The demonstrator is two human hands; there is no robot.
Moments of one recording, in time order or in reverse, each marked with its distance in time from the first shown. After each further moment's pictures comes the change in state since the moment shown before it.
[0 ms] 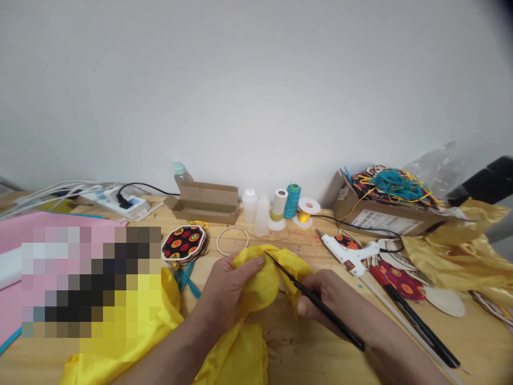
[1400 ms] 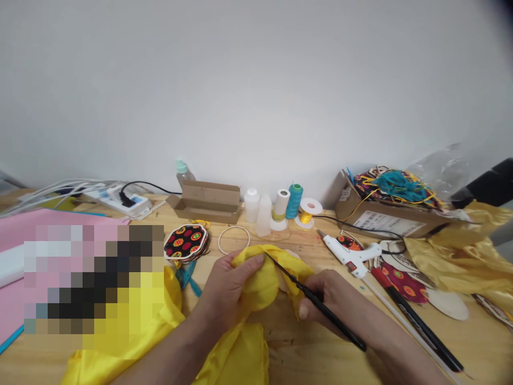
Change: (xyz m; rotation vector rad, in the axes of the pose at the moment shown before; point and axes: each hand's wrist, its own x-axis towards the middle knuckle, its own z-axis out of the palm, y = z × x) left_hand 0.000 0.002 0.002 -0.024 0.029 0.016; right_hand 0.002 0.002 0.001 -0.041 0.001 0.067
